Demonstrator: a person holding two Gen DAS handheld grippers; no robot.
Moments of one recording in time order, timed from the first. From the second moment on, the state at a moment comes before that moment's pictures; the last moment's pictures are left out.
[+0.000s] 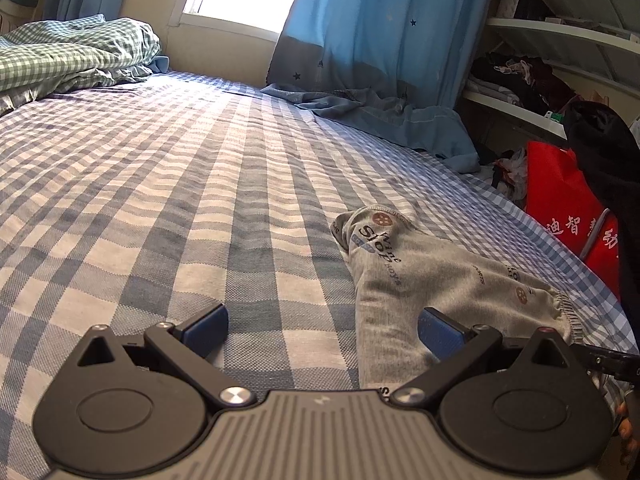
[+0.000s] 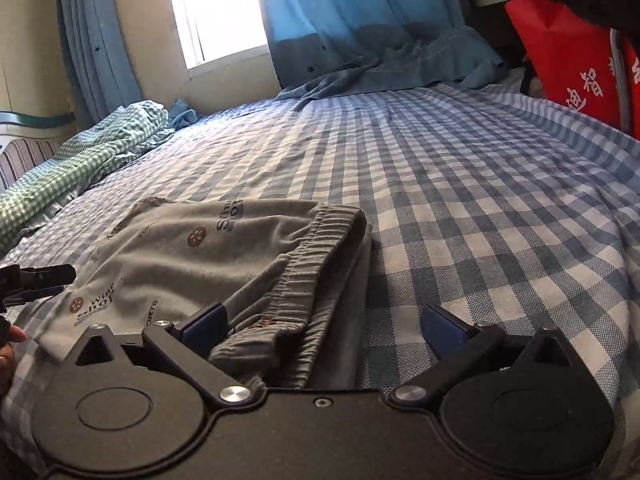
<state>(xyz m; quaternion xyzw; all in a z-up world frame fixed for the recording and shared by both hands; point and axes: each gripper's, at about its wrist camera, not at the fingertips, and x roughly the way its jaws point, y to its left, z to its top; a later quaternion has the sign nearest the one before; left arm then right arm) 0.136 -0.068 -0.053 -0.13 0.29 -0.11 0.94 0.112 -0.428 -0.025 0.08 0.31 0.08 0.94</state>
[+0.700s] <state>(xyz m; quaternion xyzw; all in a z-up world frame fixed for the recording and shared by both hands) 0.183 -0.116 -0.033 -0.07 0.40 -0.10 0.91 0.131 -0.448 -0.016 0.20 0.32 0.08 0.92</state>
